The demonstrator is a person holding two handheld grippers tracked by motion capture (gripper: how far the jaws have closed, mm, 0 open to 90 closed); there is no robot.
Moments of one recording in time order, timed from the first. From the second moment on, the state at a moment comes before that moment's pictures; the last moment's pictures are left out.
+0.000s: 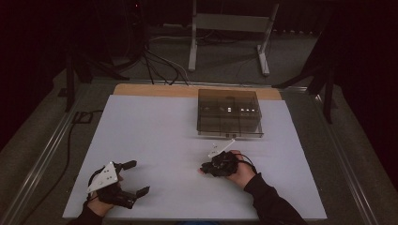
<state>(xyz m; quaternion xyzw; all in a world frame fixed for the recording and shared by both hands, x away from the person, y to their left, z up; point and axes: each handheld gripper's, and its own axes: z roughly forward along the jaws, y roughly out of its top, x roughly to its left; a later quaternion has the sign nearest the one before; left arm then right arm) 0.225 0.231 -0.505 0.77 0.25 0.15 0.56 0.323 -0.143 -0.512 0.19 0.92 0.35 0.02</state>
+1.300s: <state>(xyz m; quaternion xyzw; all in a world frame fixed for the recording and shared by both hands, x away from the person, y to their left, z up) 0.226 0.232 -0.507 0.77 0.26 0.15 0.56 0.319 -0.145 -0.494 0.18 0.92 0.34 0.01</state>
